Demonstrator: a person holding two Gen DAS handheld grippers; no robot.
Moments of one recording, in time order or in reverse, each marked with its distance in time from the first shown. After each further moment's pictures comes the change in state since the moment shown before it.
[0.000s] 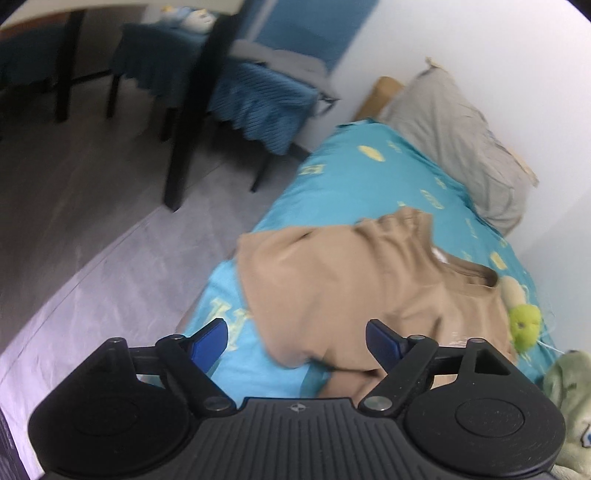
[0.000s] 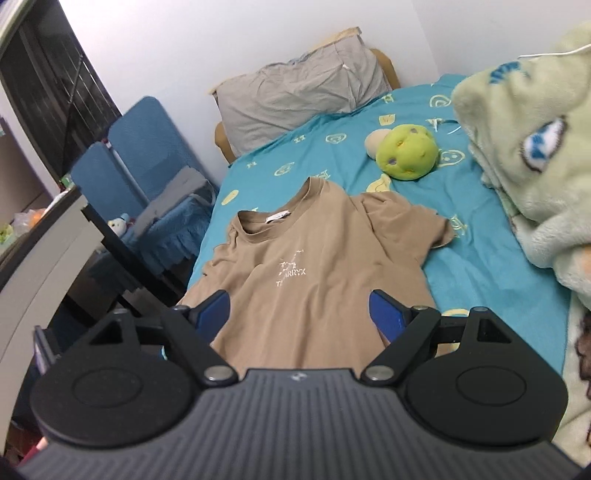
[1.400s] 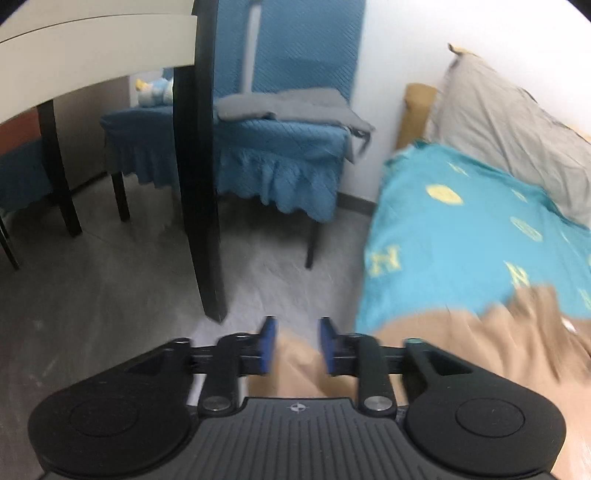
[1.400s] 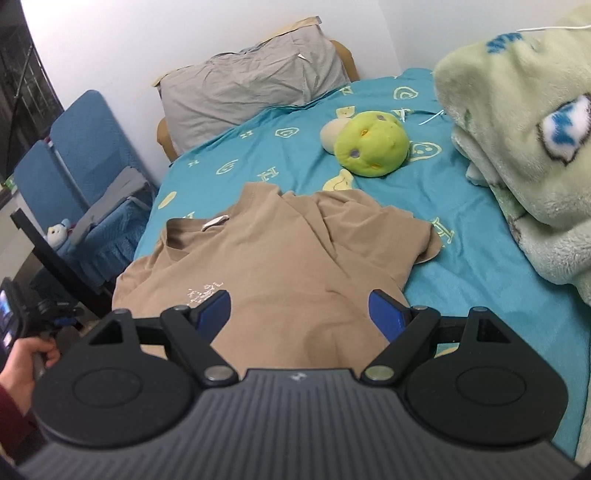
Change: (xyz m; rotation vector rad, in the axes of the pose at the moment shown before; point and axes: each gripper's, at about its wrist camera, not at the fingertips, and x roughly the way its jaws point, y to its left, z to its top) left arm 0.125 -0.035 0.119 0.277 -0.084 0.214; right arm 0.106 -0.019 0.011 0.027 0.006 -0.159
